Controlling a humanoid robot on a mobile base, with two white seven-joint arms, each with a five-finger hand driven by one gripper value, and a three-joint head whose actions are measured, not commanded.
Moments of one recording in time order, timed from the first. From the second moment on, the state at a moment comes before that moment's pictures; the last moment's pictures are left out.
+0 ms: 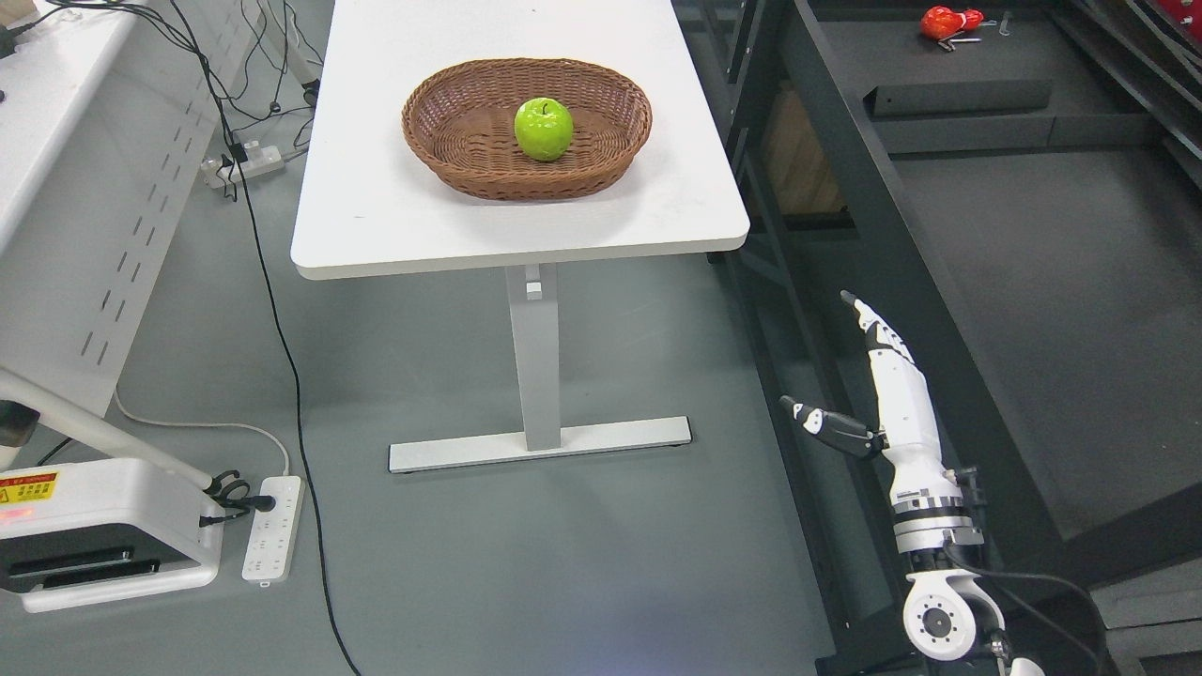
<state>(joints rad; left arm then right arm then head) -0.04 0.00 0.07 -0.10 0.04 -0.06 -0.14 0.09 -0.09 -0.01 -1.69 0.67 -0.23 -0.02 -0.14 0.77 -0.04</state>
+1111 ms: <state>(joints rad) -0.04 0.00 0.07 -0.10 0.04 -0.06 -0.14 -0.14 -0.03 0.06 -1.62 0.77 -0.26 0.13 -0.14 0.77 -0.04</state>
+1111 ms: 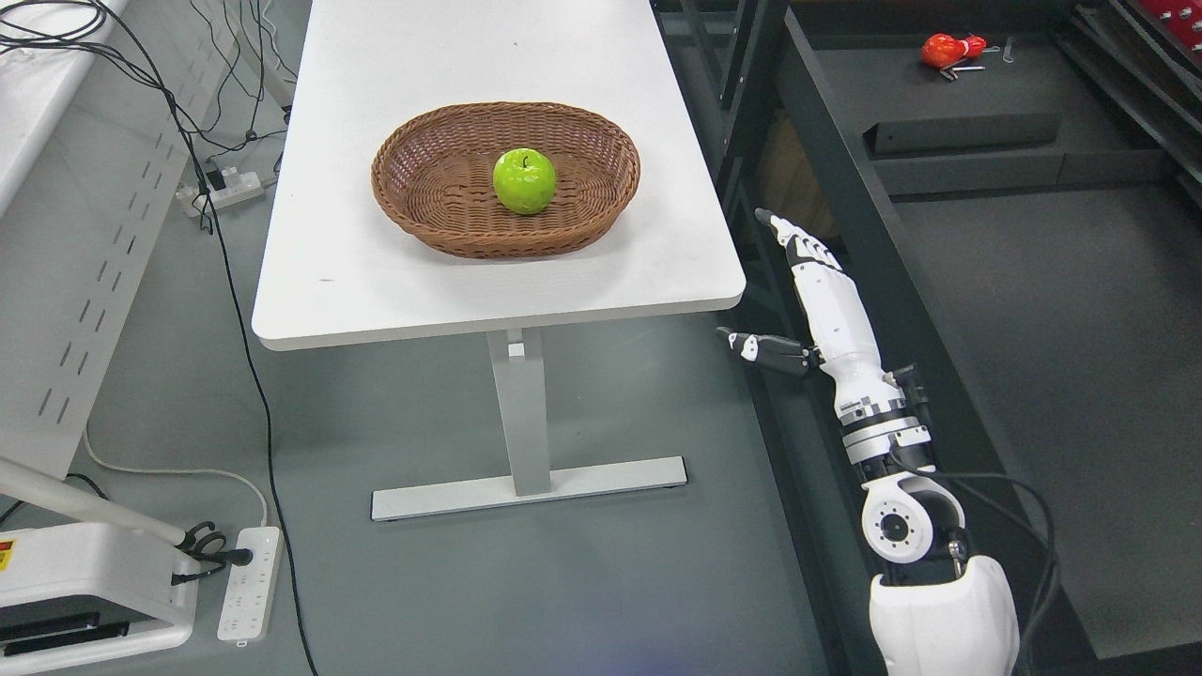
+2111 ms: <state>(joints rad) -0.04 0.00 0.07 -0.10 0.04 -0.06 -0.14 -0.27 -0.01 0.15 -1.47 0.78 -0.24 0.18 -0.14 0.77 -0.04</state>
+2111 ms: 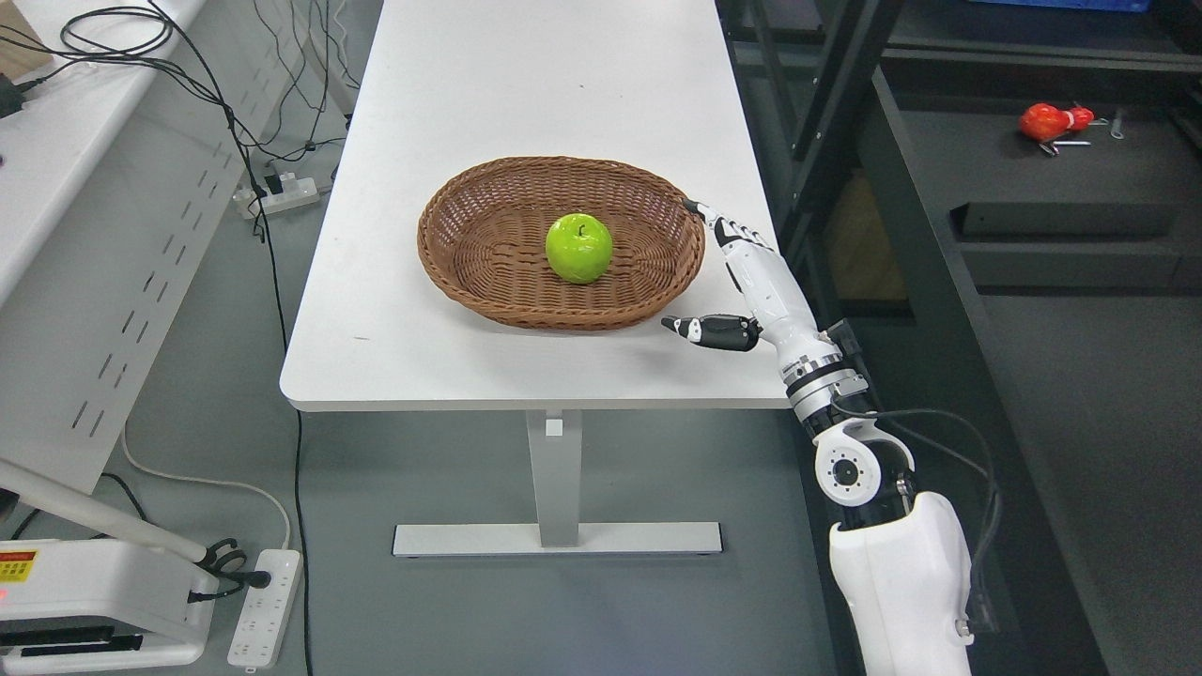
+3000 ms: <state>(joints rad) -0.04 0.00 0.07 -0.10 0.04 -0.05 -0.14 -0.32 0.00 0.20 -1.34 0.79 -0.22 0.29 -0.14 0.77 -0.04</state>
